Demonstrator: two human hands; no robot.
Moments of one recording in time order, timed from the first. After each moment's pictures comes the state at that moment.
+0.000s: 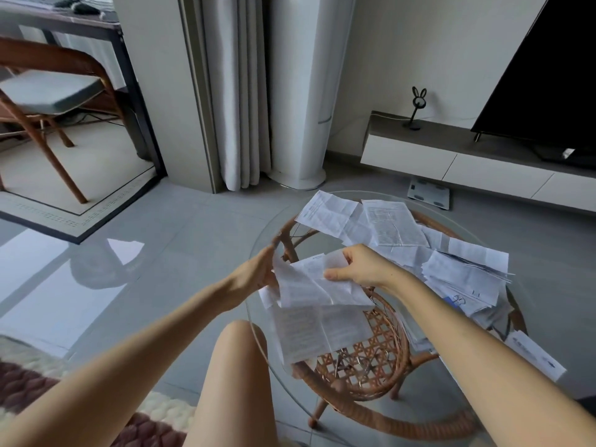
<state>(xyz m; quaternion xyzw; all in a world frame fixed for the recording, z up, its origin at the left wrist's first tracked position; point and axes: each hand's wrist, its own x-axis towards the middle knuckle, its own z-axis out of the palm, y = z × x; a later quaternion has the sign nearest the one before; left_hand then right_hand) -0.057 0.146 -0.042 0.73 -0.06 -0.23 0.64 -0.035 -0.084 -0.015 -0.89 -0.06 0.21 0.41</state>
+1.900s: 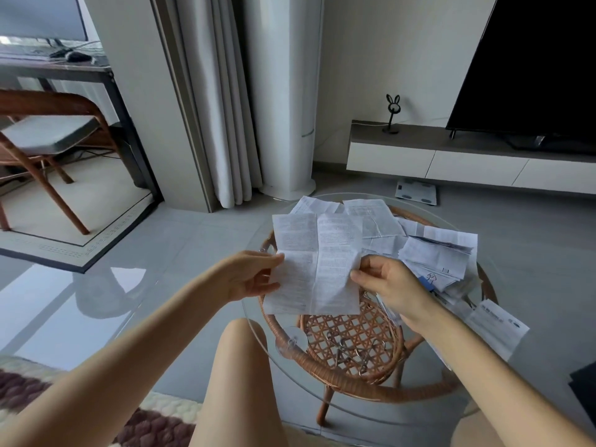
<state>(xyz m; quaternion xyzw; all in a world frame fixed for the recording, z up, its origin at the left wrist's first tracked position) -0.094 0.123 0.023 0.65 0.16 -0.29 0.69 -0.148 -0.121 0.009 -0.76 -0.01 0.06 0.64</state>
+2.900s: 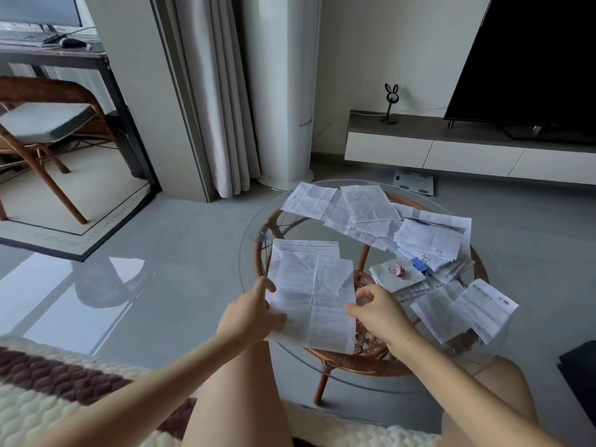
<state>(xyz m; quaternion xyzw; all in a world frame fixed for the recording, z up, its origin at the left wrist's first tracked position) -0.168 0.118 -0.060 0.93 0.01 -0.11 0.34 -0.190 -0.105 -0.044 -0.88 0.18 0.10 0.42</state>
